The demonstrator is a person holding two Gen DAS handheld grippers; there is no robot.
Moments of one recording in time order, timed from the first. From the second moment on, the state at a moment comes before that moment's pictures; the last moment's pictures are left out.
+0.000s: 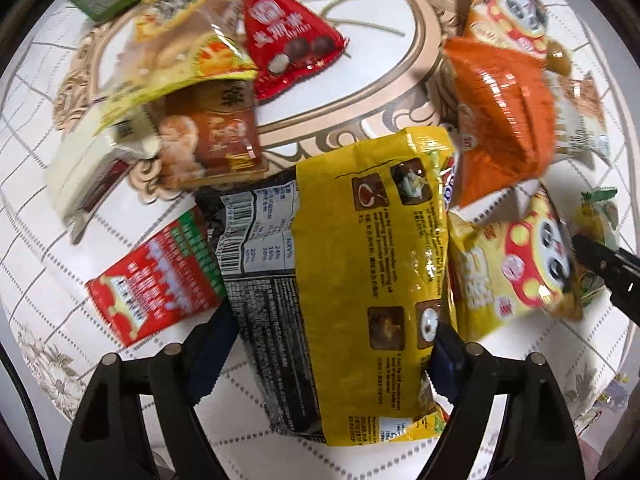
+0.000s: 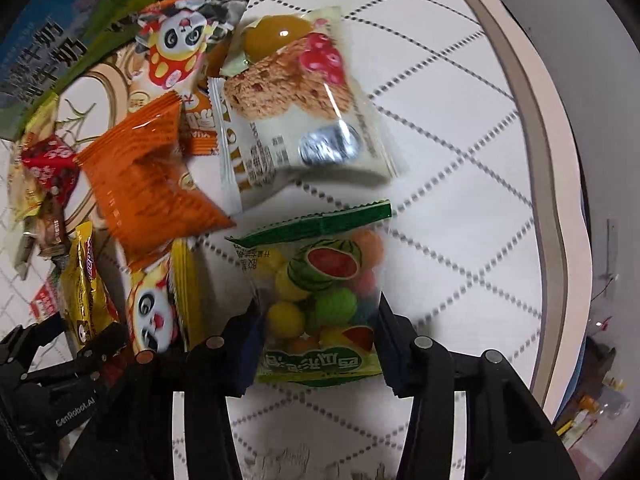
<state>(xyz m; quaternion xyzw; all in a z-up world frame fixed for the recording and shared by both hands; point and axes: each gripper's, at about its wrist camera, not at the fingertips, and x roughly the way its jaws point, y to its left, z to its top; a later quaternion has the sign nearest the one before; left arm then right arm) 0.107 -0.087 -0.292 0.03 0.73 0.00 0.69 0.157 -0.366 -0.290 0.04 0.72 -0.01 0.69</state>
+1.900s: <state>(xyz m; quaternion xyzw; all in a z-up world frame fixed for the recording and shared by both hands) 0.492 -0.017 -0.200 -0.01 0.71 -0.05 0.70 0.539 -0.175 -0.276 0.09 0.66 0.11 0.74</state>
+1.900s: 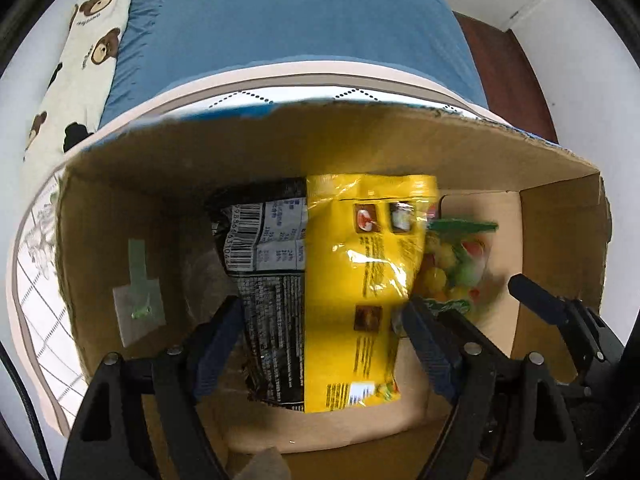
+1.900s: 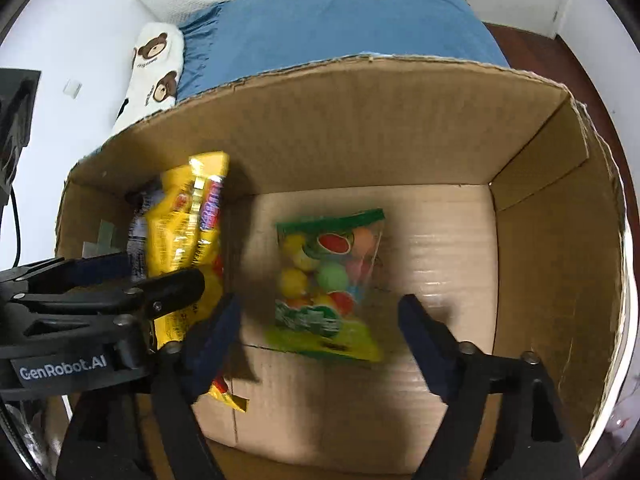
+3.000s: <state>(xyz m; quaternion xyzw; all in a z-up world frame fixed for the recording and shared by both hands) 0.338 0.004 -0.050 0.01 0.52 -0.03 0.86 0.389 -0.196 -0.125 0.05 0.57 0.05 0.82</state>
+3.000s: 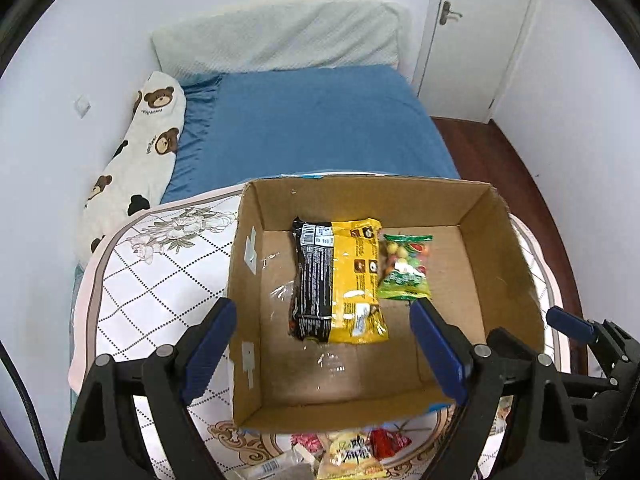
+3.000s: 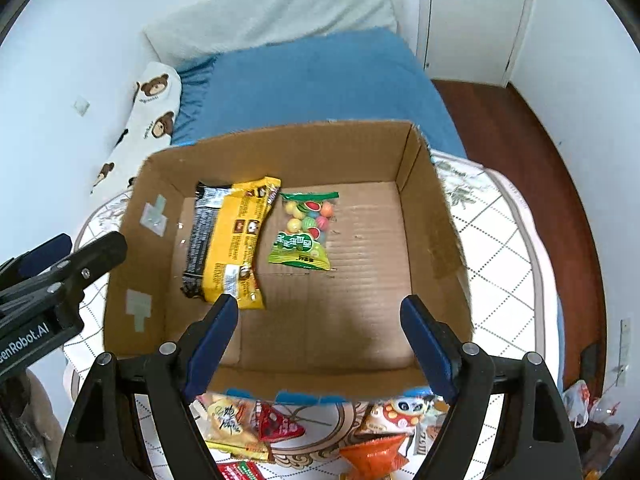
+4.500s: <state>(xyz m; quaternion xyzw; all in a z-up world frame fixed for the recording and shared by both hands) 0.121 0.019 -0.309 -0.02 0.76 0.01 0.64 0.159 -0.213 -0.263 -0.22 0.71 0.21 0.63</state>
